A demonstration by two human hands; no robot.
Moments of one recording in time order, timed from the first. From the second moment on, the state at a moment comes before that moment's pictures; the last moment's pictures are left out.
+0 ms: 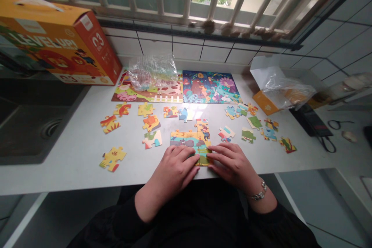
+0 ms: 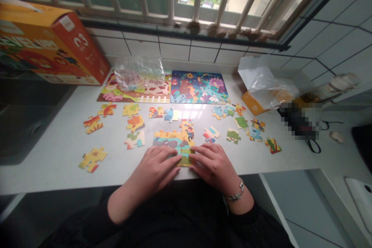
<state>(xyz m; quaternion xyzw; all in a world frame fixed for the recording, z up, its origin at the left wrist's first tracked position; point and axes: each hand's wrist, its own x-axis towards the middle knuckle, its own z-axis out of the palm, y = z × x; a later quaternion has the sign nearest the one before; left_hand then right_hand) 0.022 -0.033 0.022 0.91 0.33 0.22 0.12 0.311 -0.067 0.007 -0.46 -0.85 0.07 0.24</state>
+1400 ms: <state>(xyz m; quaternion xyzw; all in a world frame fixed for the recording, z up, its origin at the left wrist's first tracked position) 0.008 -0.034 0.021 0.91 0.33 0.20 0.14 0.292 -0.056 0.012 -0.46 -0.85 0.08 0.24</state>
